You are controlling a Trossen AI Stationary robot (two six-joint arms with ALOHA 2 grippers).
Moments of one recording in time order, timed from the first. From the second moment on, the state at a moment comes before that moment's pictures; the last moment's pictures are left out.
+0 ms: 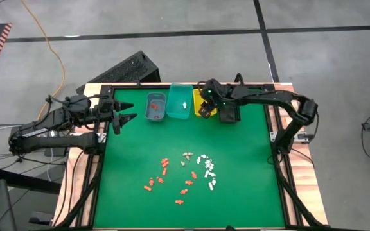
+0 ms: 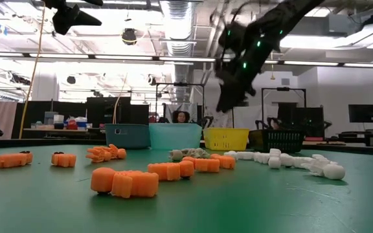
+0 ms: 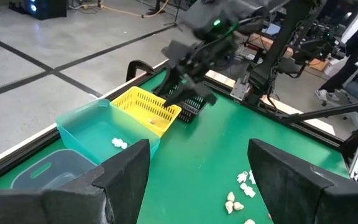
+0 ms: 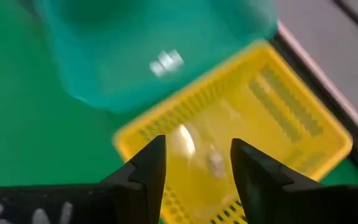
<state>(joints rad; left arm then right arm) 0.24 0.53 0.77 -0.41 -0.11 -0.33 -0.46 1.59 1.14 -0.37 0.06 0.07</state>
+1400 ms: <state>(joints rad) 0.24 0.53 0.77 -0.41 -0.08 -0.35 0.07 1.83 1.14 -0.25 0.08 0.08</state>
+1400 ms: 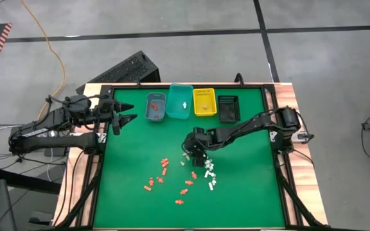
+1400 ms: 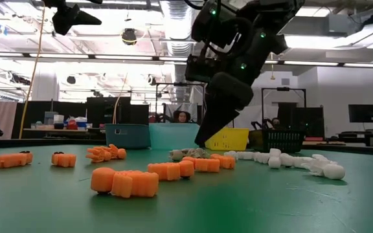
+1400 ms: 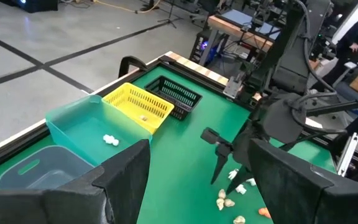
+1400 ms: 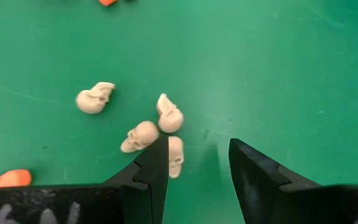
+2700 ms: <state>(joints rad) 0.24 0.53 0.77 -0.41 -0.09 -0.36 0.05 1.79 1.14 -0.26 0.10 0.12</state>
